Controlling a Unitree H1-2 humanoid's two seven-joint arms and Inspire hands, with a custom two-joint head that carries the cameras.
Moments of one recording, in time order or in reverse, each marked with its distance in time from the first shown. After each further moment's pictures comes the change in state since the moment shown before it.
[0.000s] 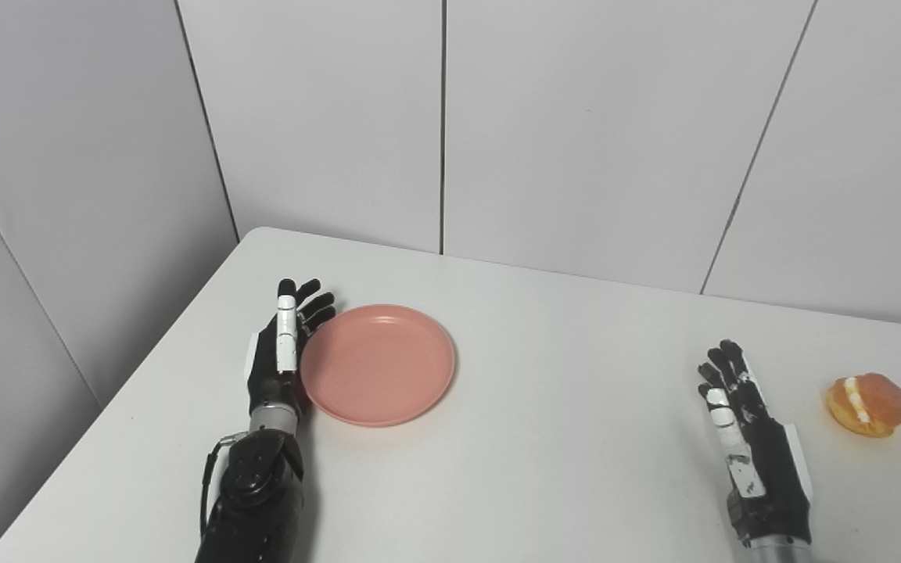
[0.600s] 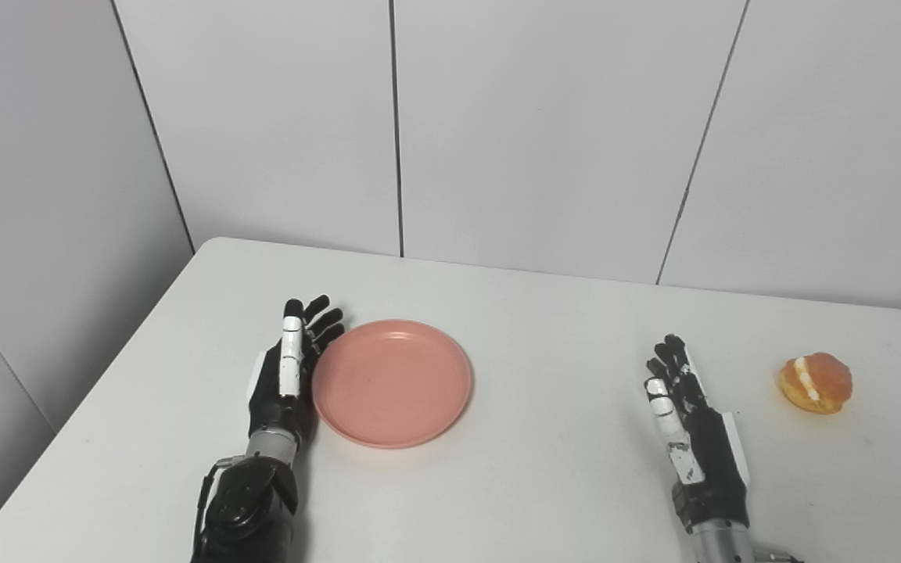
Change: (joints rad) left arm 0.049 -0.037 -0.080 -0.089 -0.024 0.058 -0.108; right arm 0.006 0.055 0.023 -0.032 -0.060 0.059 -0.060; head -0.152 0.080
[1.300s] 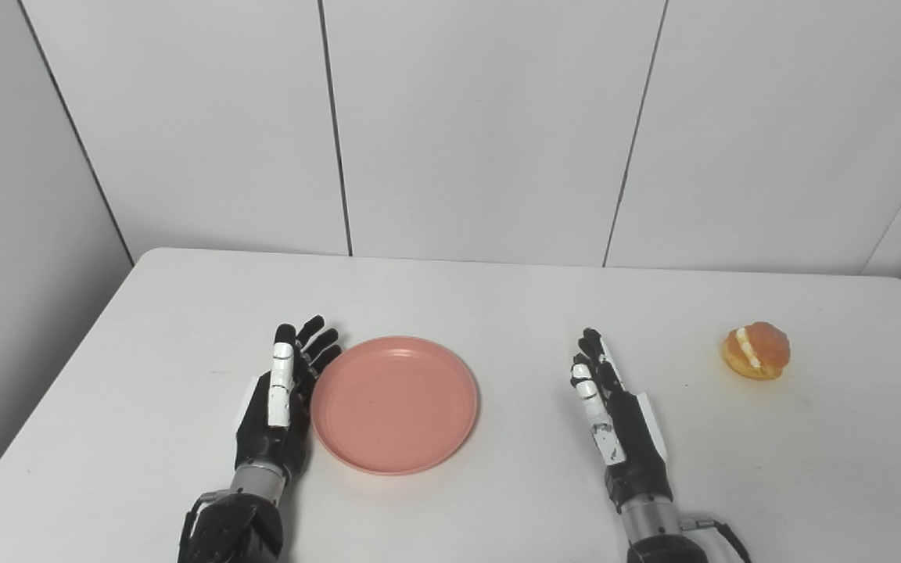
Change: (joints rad) left arm 0.068 -0.034 -0.060 -0.126 -0.005 0.091 -0.064; right arm 0.008 0.022 0.052 -0.027 -0.087 0.091 -0.024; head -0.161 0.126
